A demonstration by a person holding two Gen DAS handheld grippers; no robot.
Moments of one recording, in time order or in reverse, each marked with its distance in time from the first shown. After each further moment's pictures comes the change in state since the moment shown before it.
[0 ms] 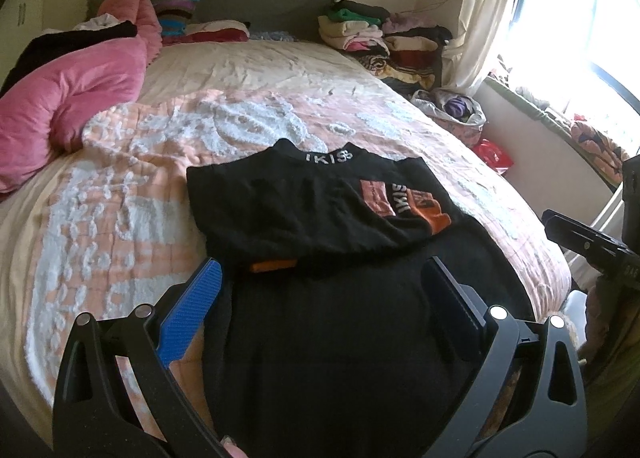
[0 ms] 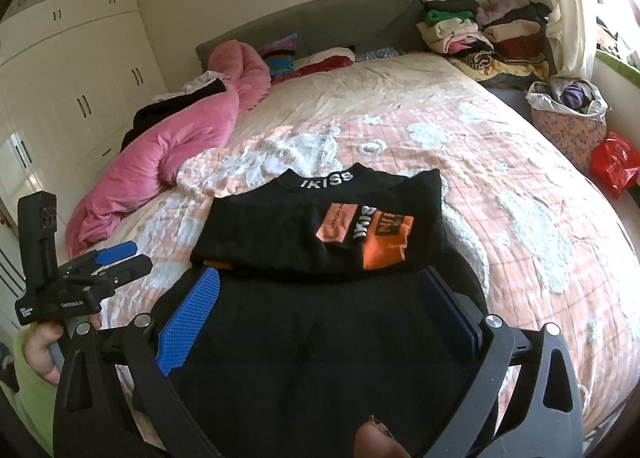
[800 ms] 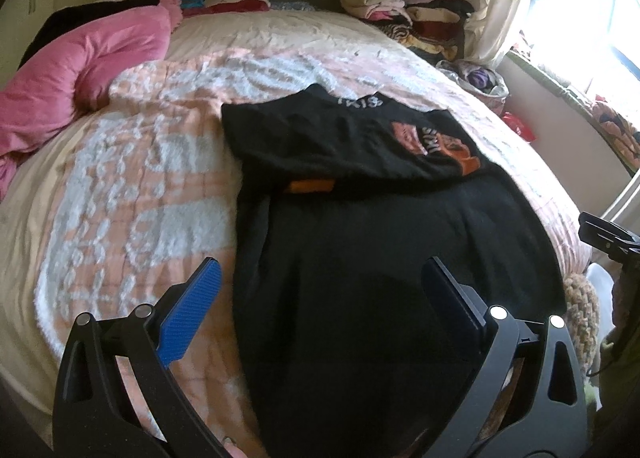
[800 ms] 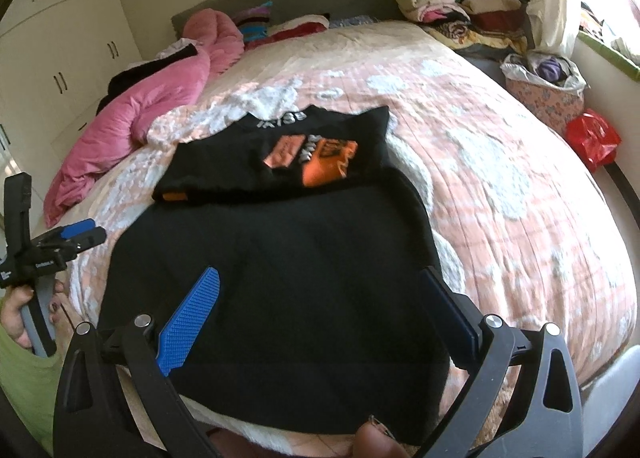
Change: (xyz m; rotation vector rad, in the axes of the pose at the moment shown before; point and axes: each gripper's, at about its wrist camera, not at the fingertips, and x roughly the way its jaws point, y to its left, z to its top) left arm -0.006 0.020 -0.051 -0.015 0.110 0.090; right arm -0.018 -0.039 -0.064 0.013 0.123 -0.098
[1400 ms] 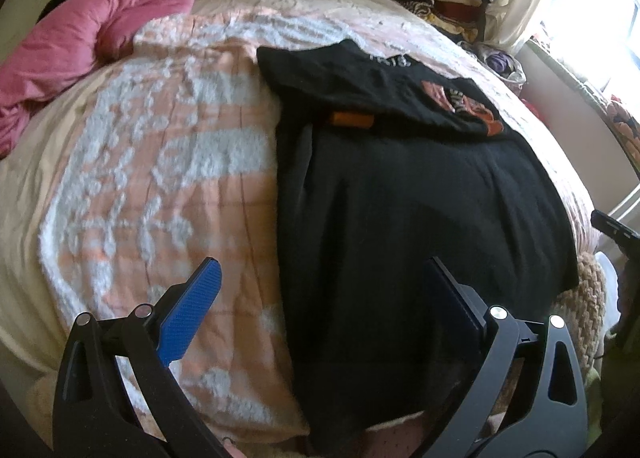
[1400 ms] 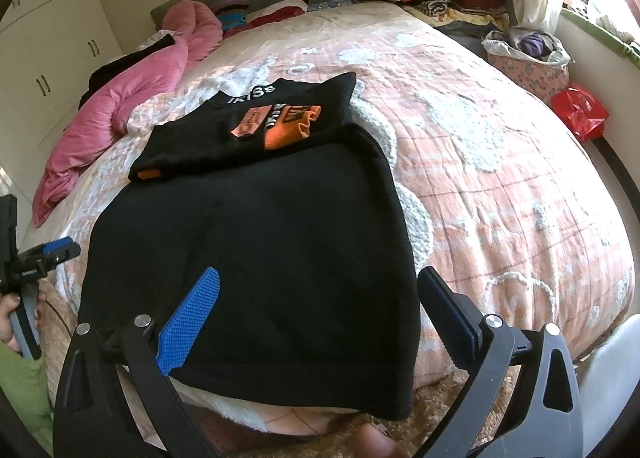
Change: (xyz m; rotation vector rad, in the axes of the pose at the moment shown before) left arm -0.002 0.026 -0.040 -0.061 0.106 0.024; right arm 0.002 -0.027 -0.028 0.051 0.053 -0.038
